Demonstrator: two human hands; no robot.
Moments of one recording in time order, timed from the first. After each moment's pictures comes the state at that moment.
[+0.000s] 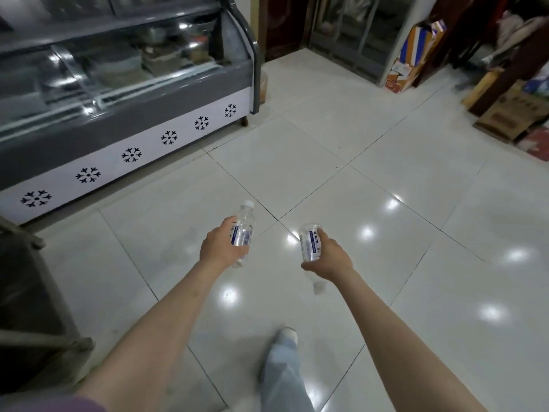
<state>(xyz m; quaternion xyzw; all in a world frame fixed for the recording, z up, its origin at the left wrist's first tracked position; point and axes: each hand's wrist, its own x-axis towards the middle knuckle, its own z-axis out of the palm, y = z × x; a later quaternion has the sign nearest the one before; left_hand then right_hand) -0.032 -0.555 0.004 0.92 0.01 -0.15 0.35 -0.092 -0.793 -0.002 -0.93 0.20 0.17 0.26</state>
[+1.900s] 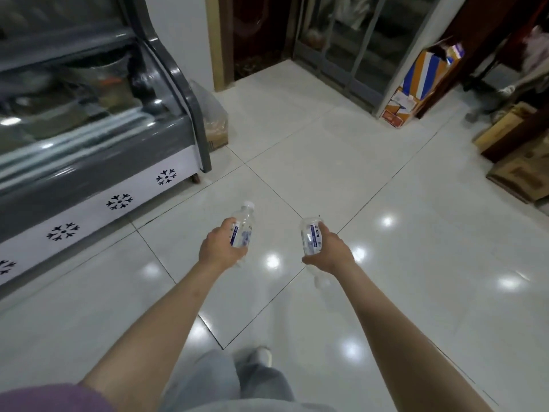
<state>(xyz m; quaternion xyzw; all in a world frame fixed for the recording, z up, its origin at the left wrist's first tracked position) 0.672 -0.946 -0.021 0.93 0.01 -0.17 0.32 0.621 -1.187 -0.003 -0.93 0.21 0.20 0.24</state>
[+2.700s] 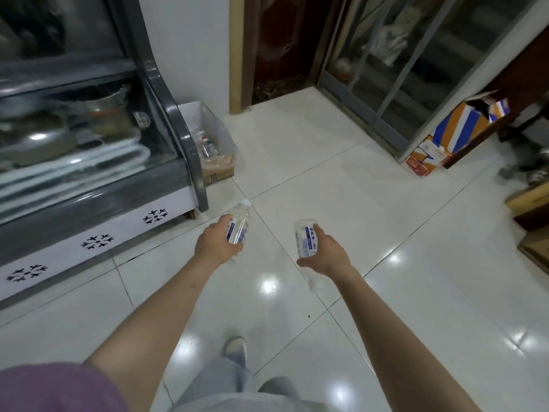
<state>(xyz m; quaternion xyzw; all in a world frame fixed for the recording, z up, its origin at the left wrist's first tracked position) 0.962 -1.021 -0.021 0.93 0.06 -0.15 0.33 0.933 -1.269 -0.002 -0.94 0.14 0.21 0.23</state>
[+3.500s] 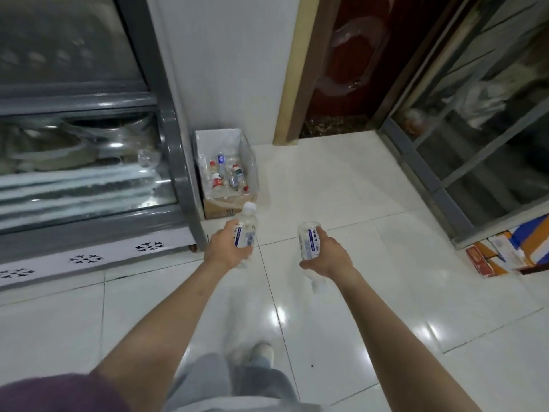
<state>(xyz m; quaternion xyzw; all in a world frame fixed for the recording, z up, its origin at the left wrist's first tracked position) 1.240 -1.115 -0.030 0.89 0.23 -0.10 0.39 1.294 -1.346 -0.007 -0.95 0.00 0.26 0.18</state>
